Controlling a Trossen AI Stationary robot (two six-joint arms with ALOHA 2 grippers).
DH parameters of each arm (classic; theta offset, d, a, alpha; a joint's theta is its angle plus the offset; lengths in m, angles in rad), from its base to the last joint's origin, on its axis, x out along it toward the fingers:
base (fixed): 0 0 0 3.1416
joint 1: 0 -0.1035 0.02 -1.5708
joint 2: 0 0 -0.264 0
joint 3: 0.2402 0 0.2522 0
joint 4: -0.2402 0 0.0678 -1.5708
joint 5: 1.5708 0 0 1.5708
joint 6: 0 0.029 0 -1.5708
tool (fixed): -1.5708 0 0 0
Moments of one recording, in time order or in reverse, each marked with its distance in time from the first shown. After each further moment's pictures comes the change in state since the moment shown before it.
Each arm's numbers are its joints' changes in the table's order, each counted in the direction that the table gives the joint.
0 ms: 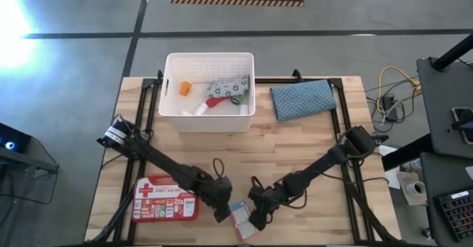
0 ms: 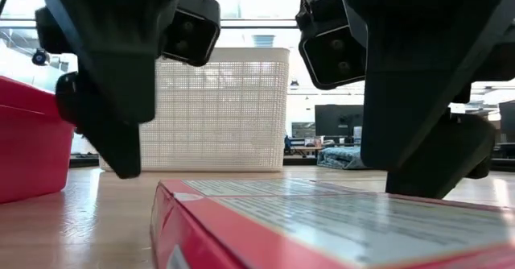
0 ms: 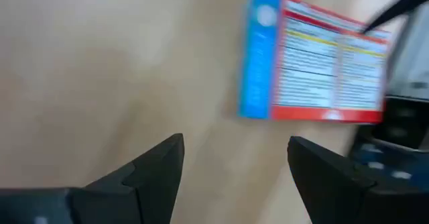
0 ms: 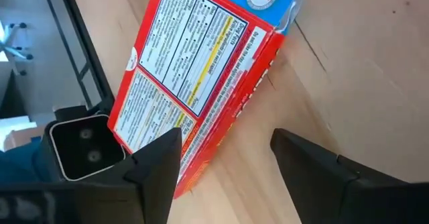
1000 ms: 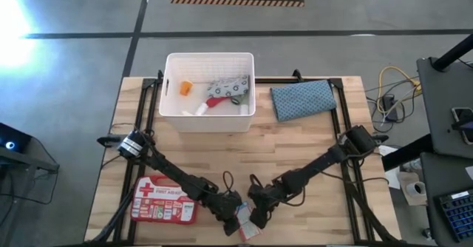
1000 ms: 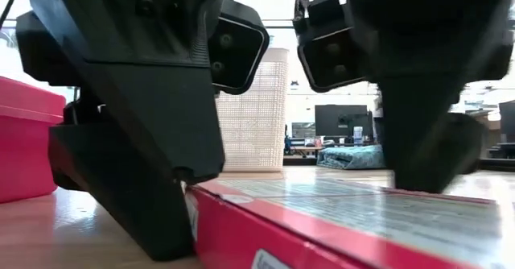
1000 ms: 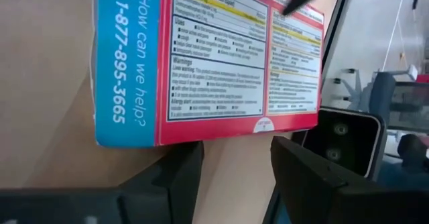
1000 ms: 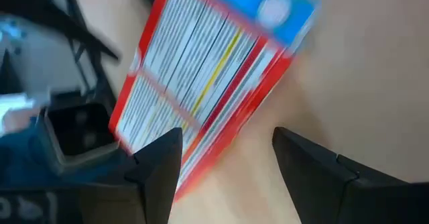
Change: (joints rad) left arm 0.027 -0.213 0.058 0.365 -0.073 -0.083; right arm -0.003 0.010 0.006 -0.028 0.092 -0.041
